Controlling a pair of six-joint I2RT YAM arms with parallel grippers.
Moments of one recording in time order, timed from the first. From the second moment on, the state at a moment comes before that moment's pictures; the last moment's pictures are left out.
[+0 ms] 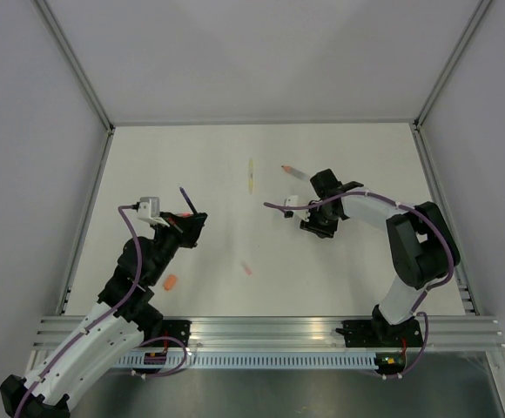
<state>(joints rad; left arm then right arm) -0.58 0.46 0.37 0.08 -0.16 -0.60 0.41 1.73 1.04 -0.62 -0.18 -0.92</state>
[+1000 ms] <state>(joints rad) -0.58 0.77 0.38 0.34 0.33 -0.59 0.37 1.75 1.05 -0.64 -0.20 -0.87</state>
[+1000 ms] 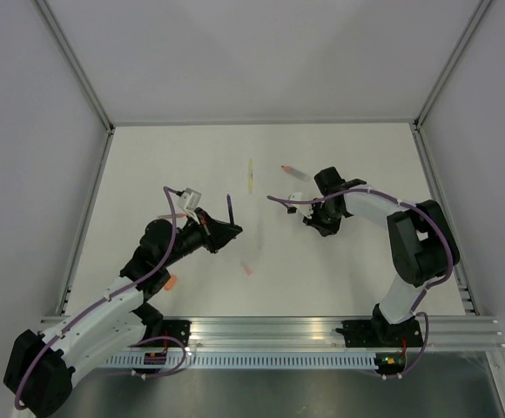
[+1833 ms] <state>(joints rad) -0.58 0.84 0.38 0.35 0.34 -0.59 0.37 1.85 1.20 -0.65 -0.21 -0.57</state>
